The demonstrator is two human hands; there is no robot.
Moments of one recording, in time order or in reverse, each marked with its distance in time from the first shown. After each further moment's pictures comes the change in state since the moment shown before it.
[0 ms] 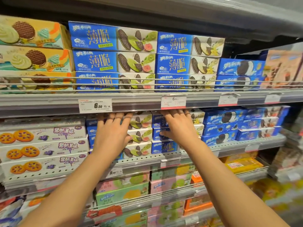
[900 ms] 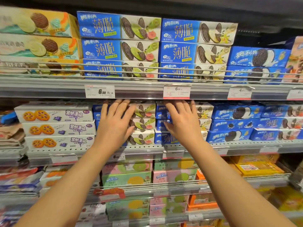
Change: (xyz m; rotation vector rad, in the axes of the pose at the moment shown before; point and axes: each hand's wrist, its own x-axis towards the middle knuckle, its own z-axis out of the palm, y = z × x) left_hand -0.029 0.010 -0.019 -0.030 0.125 0.017; right_hand -0.023 0.008 0.014 0.139 0.315 -0.126
